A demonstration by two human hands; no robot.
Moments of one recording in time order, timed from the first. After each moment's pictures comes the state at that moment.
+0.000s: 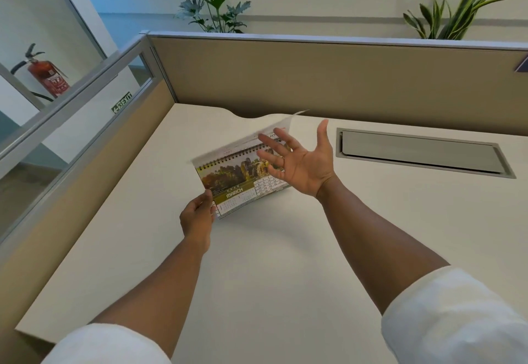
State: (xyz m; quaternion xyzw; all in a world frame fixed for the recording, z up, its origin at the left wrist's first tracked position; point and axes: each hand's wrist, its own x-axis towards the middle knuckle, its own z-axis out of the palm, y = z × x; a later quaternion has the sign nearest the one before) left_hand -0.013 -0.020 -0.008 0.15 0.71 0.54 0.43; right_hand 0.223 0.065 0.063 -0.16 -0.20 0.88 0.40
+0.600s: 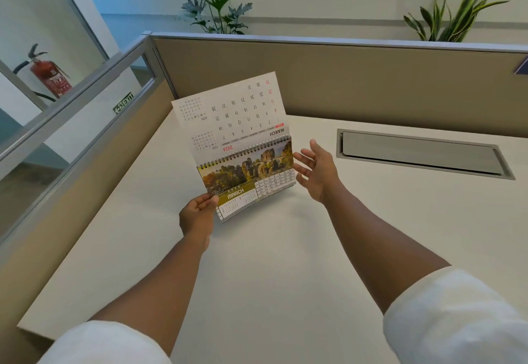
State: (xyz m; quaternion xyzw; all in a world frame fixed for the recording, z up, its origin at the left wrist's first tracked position) left_hand -0.018 -0.022 -0.013 0.21 0.73 0.51 0.41; right_hand 0.235 0.065 0.040 -0.50 -0.20 0.69 0.48
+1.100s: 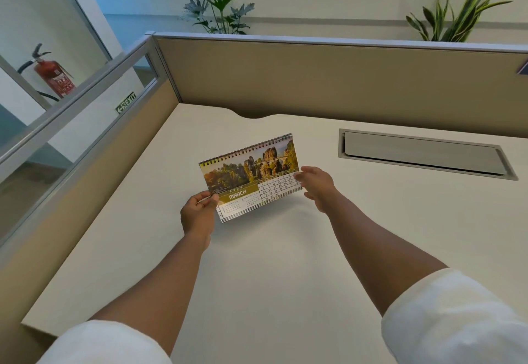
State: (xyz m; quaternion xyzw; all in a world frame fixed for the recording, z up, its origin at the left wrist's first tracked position) left_hand -0.020 -0.022 -0.008 0.23 0.74 0.50 0.38; right_hand 0.233 0.052 0.019 -0.66 -0.35 0.57 0.34
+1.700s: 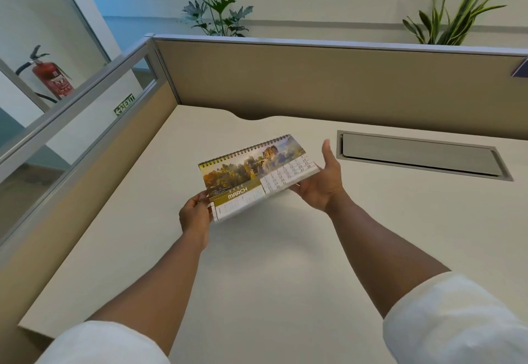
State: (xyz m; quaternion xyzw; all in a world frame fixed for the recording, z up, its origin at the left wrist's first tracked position) left_hand -0.021 -0.023 -0.001 0.17 0.71 0.54 0.43; right_hand 0.241 0.046 0.034 -0.27 -0.22 0.83 0.44
